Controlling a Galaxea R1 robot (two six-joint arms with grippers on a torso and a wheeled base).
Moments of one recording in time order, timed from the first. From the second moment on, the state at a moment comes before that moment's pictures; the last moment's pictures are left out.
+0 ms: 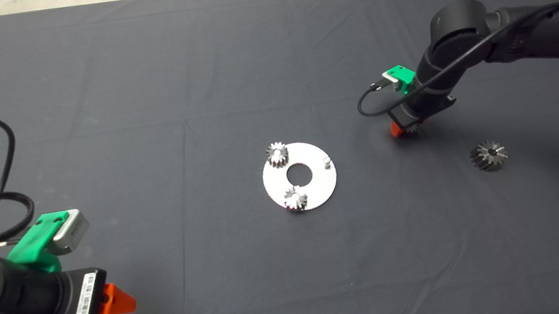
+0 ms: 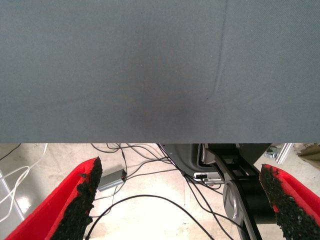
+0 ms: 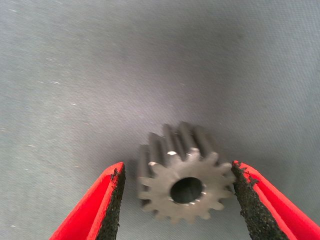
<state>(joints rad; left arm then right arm) -0.55 1.97 -0.37 0.13 1.53 -1.61 0.32 2.49 -1.33 -0.40 -1.49 0.94</state>
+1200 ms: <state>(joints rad) -0.55 1.97 -0.37 0.13 1.53 -1.61 0.31 2.50 -1.33 -0.42 -1.50 0.94</state>
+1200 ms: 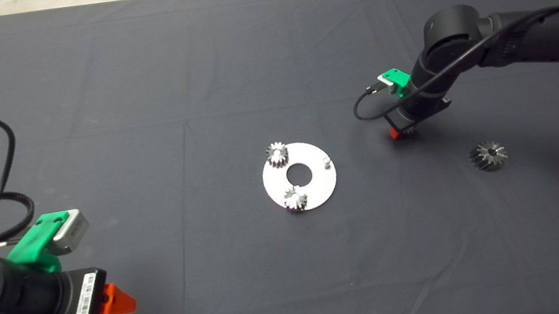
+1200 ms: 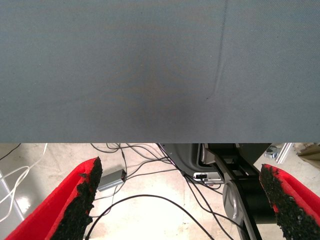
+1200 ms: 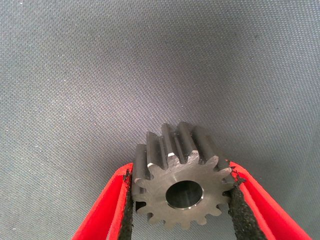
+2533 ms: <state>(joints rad) -0.54 1.97 -0.36 0.13 1.53 -1.61 0.62 2.48 -1.14 -0.10 -1.50 1.02</state>
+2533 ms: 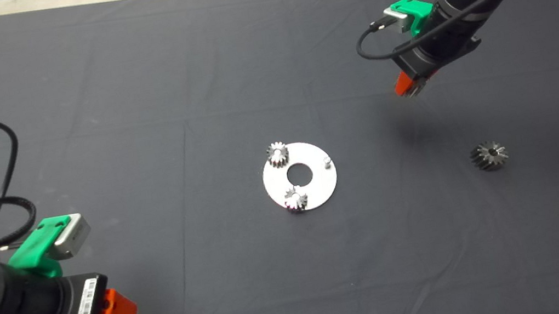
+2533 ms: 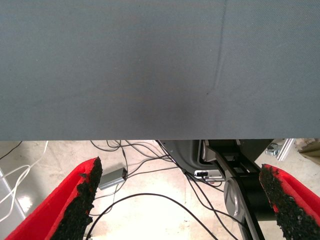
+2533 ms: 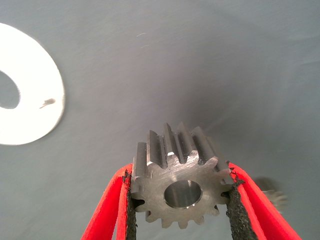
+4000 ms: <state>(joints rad) -0.54 1.94 -0.31 0.13 1.53 -1.61 0.49 2.76 -1.34 0.00 -1.53 1.02</state>
